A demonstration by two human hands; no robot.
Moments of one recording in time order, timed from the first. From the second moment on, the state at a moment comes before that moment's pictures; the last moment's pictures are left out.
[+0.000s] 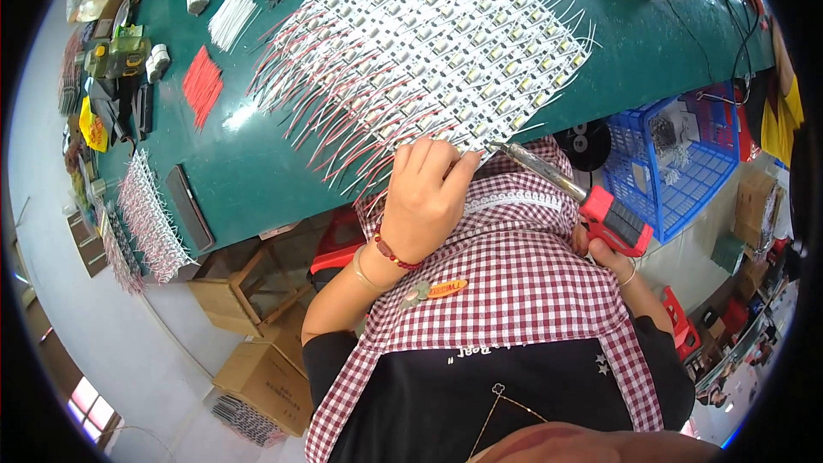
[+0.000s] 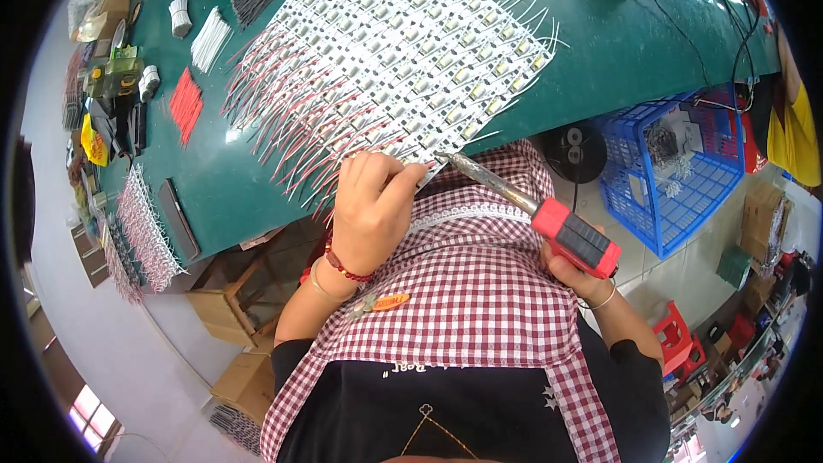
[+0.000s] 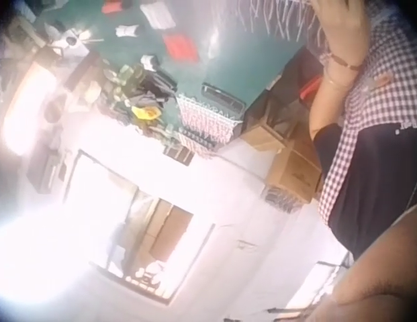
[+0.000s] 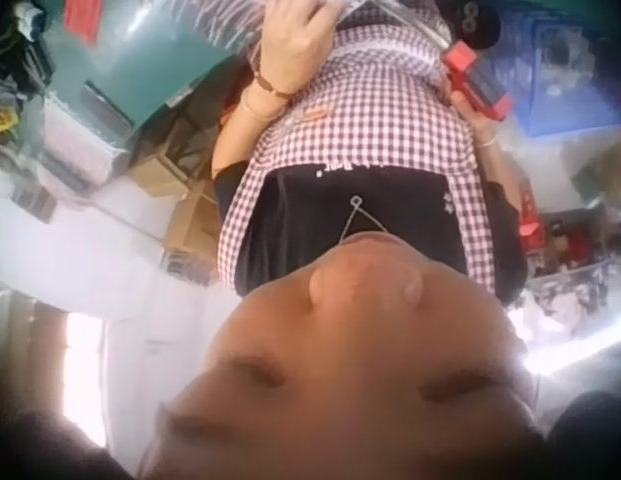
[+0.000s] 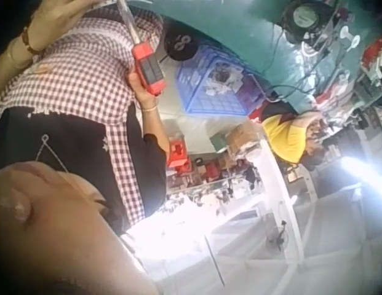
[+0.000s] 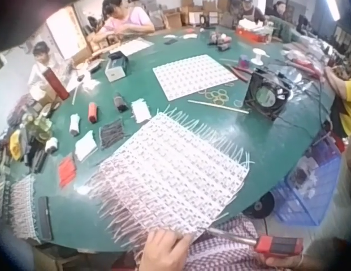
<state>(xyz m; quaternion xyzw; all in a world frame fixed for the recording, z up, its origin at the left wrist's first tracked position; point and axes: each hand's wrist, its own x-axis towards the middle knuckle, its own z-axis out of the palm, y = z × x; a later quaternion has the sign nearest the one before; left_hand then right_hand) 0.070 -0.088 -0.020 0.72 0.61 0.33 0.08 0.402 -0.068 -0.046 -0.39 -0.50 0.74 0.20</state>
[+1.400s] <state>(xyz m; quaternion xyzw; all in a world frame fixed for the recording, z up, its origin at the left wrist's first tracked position) 0.072 -0.087 -0.017 0.75 0.60 0.28 0.05 0.409 -0.066 -0.045 -0.40 -0.71 0.56 0.18</state>
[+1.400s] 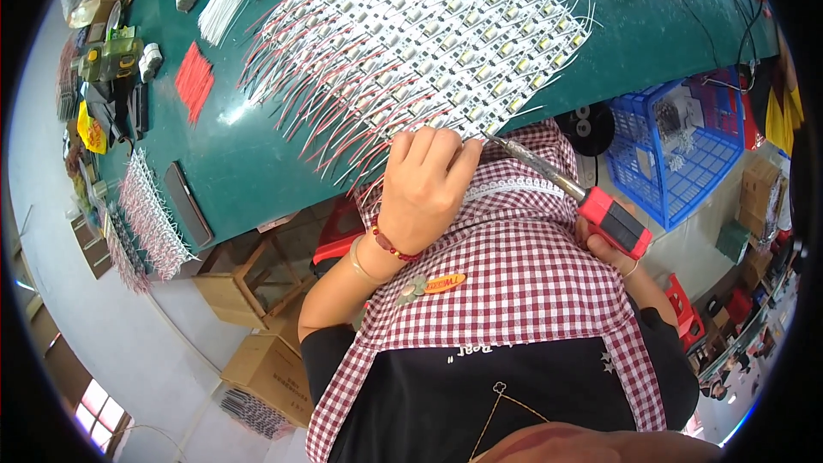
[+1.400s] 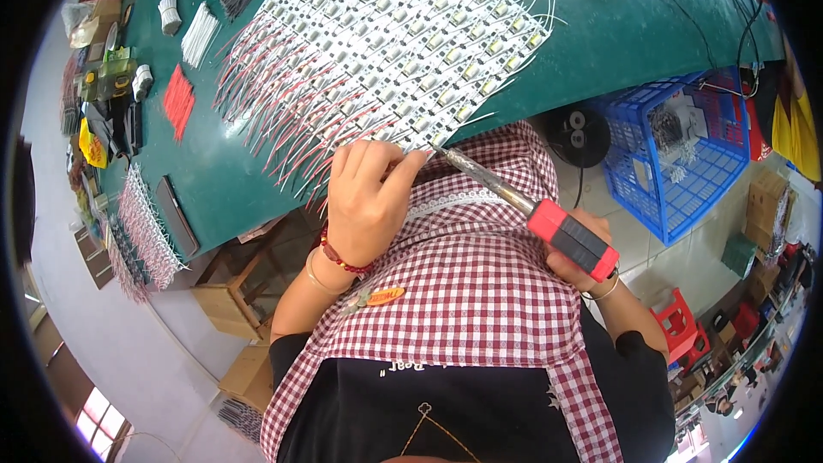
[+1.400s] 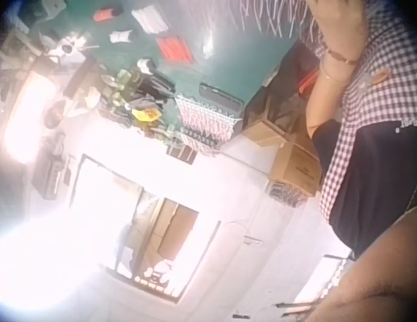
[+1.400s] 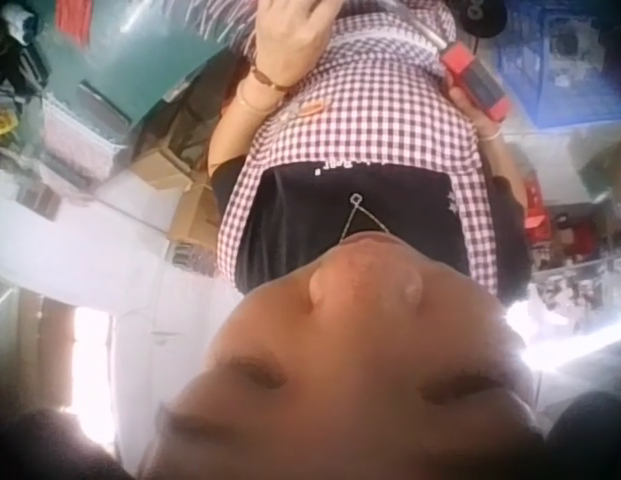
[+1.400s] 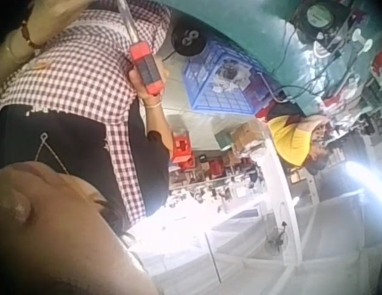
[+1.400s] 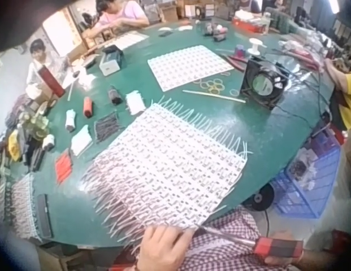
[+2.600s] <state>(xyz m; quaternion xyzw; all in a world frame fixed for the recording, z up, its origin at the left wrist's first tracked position) 0.059 -0.083 -0.014 0.72 0.64 0.28 0.05 0.399 -0.061 -0.058 -0.37 -0.71 0.56 0.21</state>
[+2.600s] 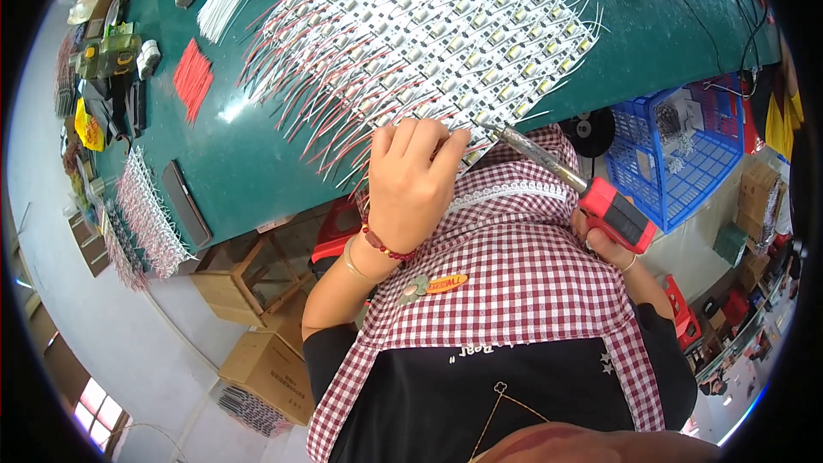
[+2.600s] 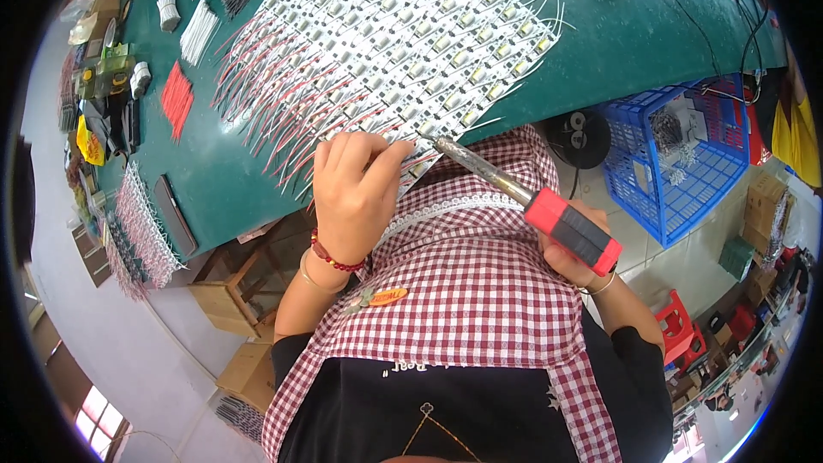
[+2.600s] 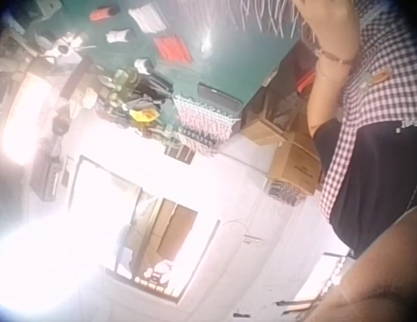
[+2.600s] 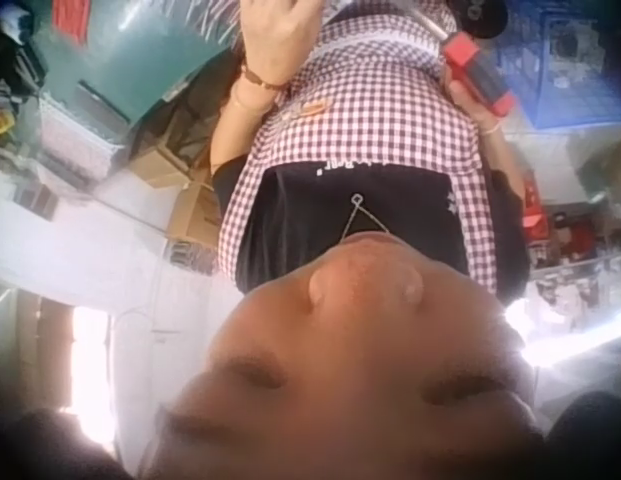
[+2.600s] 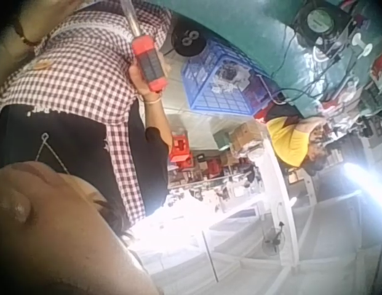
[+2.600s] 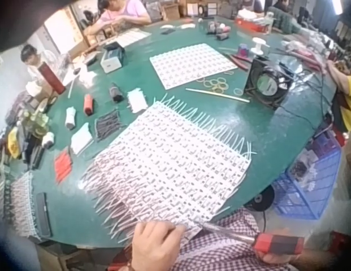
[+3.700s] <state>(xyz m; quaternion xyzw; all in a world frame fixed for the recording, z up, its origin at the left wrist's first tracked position) 0.062 -0.082 -0.019 0.73 0.63 0.28 0.03 0.390 -0.059 -0.045 -0.35 -0.73 0.55 0.21</state>
